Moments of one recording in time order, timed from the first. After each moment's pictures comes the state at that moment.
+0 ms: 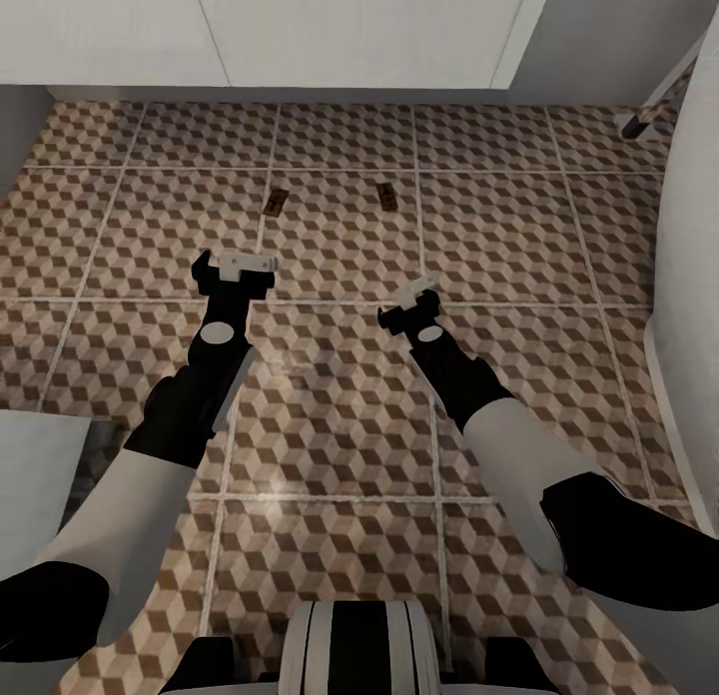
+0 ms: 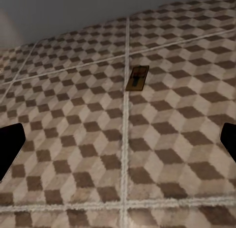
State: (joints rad) left arm -1.05 0.01 -0.26 -1.21 -0.10 0.27 0.33; right arm -1.27 0.17 0.26 -0.56 0.25 0.17 -0.10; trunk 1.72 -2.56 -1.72
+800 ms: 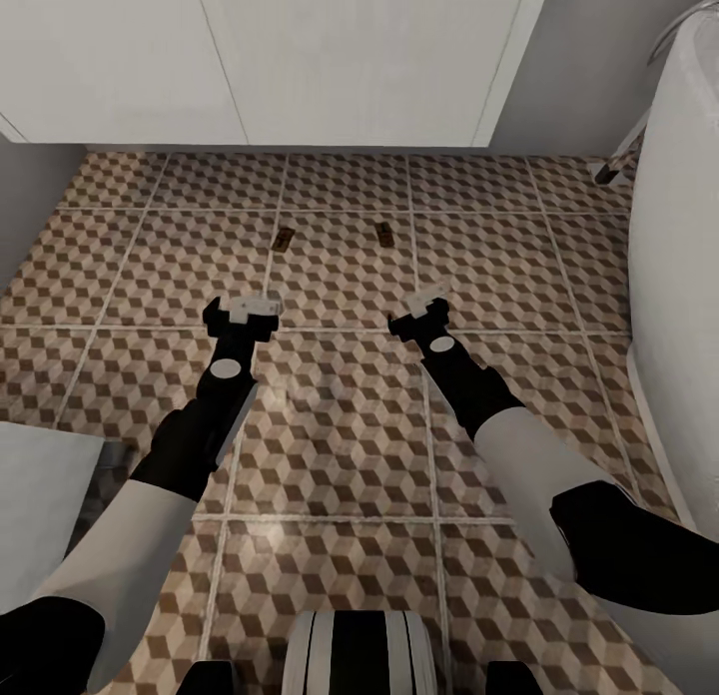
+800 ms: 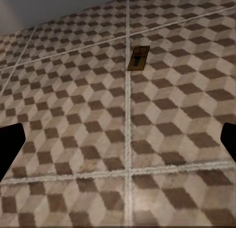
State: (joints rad) left arm -0.95 0.01 -0.26 -1.16 -0.10 0.29 0.33; right arm -1.24 0.13 0.26 -0.56 0.24 0.12 -0.09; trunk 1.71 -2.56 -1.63
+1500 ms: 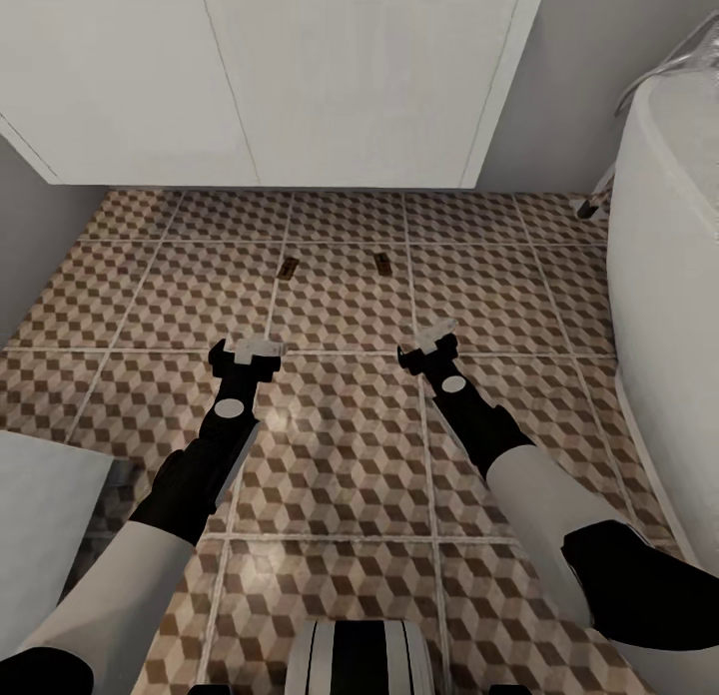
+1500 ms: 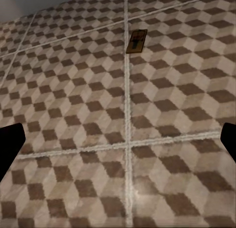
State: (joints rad) left arm -0.82 0.01 -0.26 -1.16 -0.09 0.29 0.33; right arm -1.11 0.09 0.26 -0.57 0.25 0.03 -0.09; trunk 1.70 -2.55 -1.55
